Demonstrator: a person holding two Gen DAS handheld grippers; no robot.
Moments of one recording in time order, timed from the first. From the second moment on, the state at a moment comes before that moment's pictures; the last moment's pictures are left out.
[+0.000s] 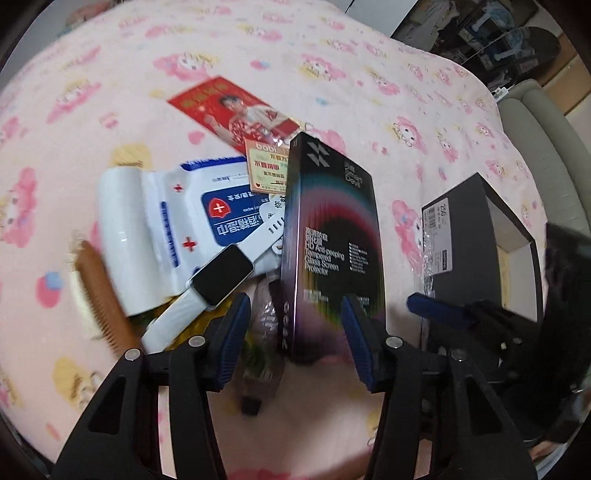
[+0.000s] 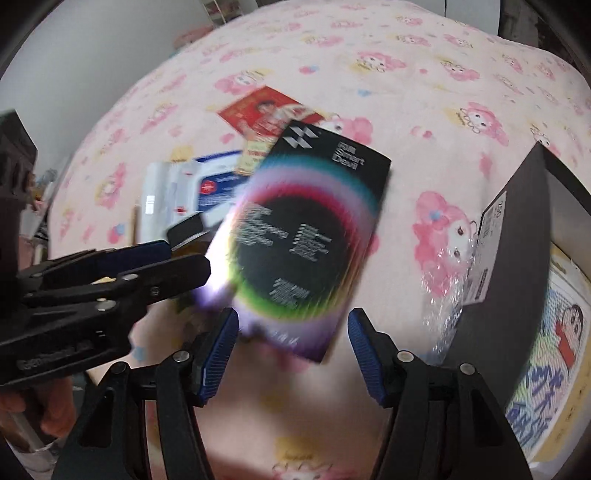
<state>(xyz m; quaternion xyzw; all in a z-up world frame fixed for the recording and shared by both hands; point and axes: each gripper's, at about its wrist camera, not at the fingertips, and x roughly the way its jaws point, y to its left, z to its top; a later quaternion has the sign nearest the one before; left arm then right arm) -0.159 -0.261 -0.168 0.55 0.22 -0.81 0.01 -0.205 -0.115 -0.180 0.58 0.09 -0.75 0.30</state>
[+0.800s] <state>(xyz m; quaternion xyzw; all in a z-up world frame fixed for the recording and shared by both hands) -0.166 -0.273 -0.187 0.55 0.26 -0.80 -0.01 -0.226 -0.114 -0.208 0.61 0.00 -0.72 0.32</state>
